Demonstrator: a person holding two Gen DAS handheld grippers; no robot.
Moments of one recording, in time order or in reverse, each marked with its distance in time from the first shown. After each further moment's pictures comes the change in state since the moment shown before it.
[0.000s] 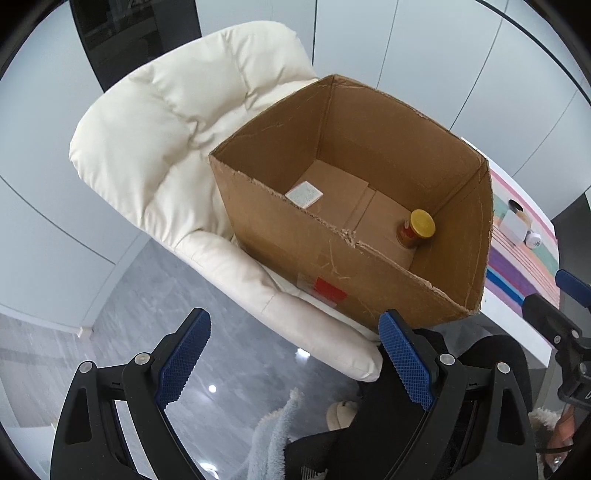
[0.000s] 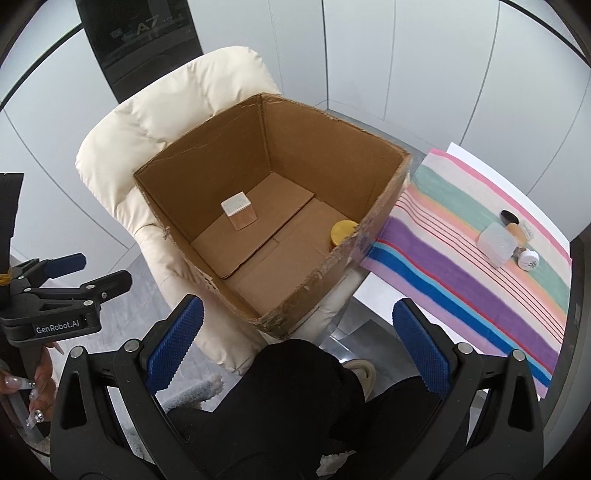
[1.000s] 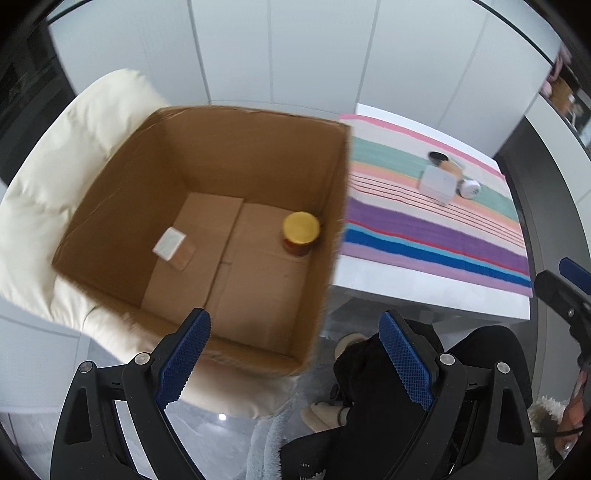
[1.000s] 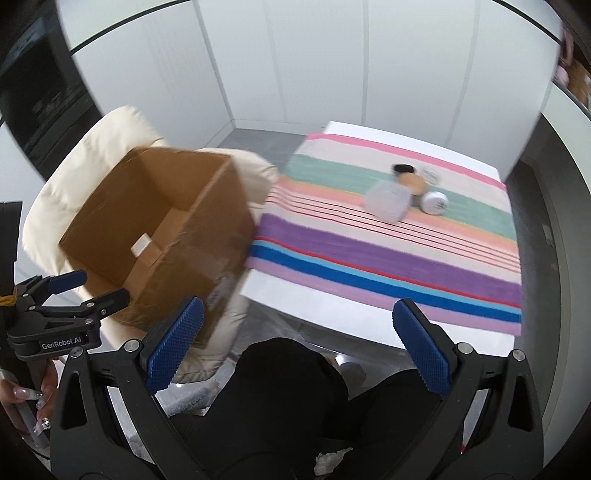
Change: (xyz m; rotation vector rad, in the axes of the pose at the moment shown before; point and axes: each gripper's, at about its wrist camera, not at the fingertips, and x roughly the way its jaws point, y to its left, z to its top) left arm 0.017 -0.170 0.029 0.322 0.002 -0.150; right arm -0.053 -0.160 -0.041 0.322 -0.062 -0.169
